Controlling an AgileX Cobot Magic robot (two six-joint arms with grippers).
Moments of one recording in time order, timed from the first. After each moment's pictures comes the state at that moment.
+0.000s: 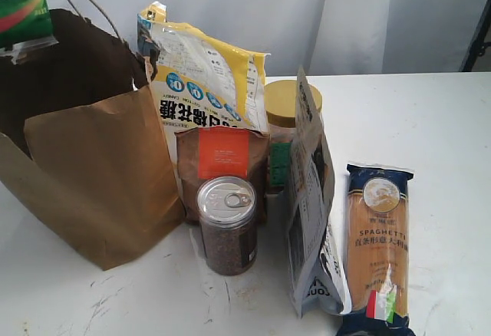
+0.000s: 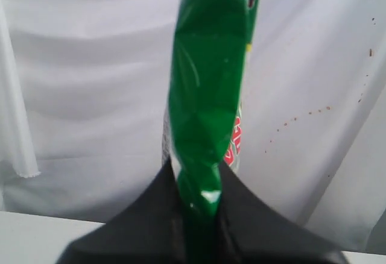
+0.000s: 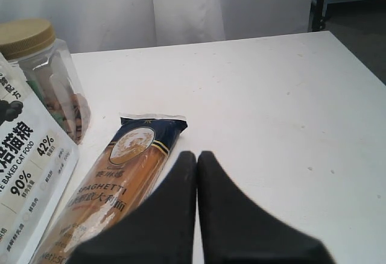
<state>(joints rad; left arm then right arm) -0.41 1.12 -1.17 0.99 0.44 -1.14 -0.04 0.01 0.00 0.05 0.34 0.02</state>
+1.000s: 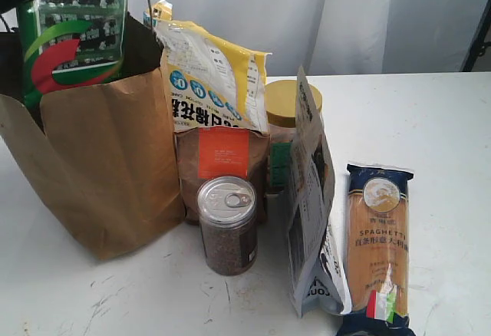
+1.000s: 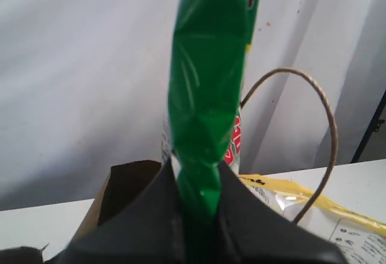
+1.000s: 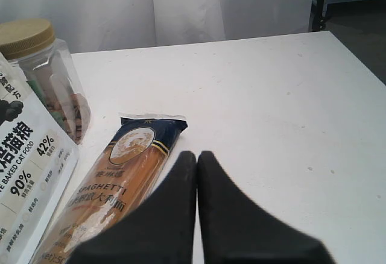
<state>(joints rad) -0.19 1.35 -1.00 1.11 -0.15 -1.20 -0.04 0.01 0.00 0.05 0.34 0.02</state>
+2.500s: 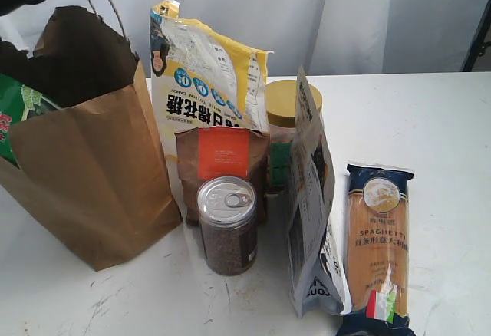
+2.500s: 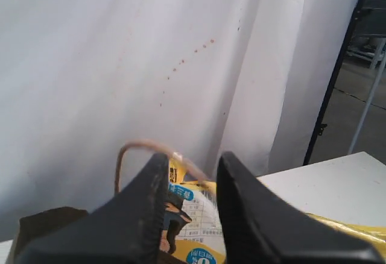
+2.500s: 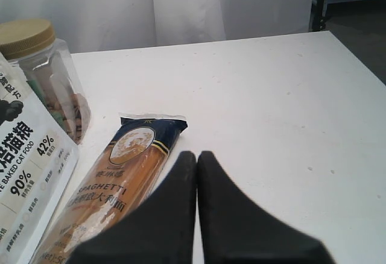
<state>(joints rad) -0.18 1.30 -0.97 1.20 -0.31 -1.27 -0.04 0.01 0.00 0.05 0.34 0.02</state>
